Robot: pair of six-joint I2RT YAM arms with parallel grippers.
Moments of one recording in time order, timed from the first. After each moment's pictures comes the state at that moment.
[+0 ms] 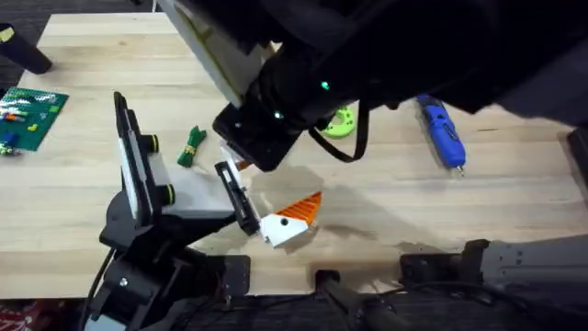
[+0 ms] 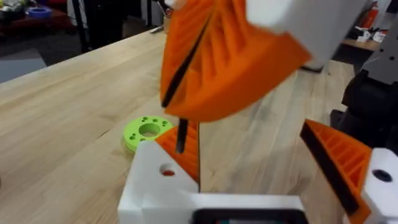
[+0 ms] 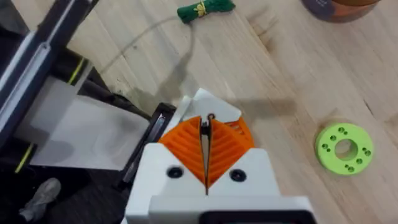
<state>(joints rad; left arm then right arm) -0.35 0.00 0.01 -0.07 0.75 -0.05 1.09 1.63 1.73 -1.13 0.00 0.14</state>
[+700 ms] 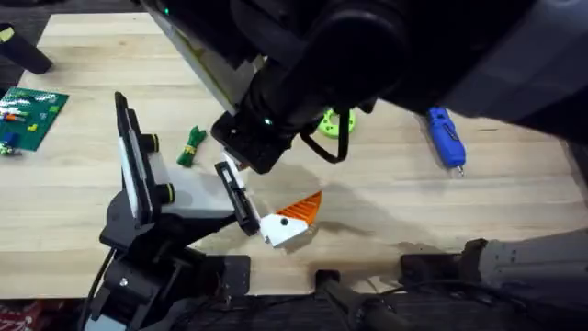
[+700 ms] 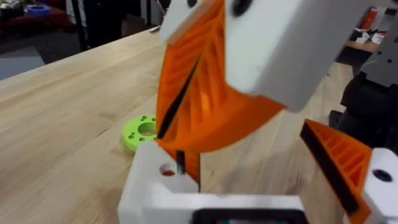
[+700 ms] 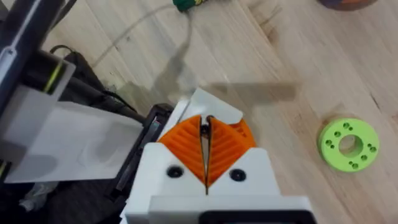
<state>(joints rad) -0.35 0.00 0.01 -0.07 0.75 -0.06 1.09 1.68 1.74 -1.14 0.00 0.14</state>
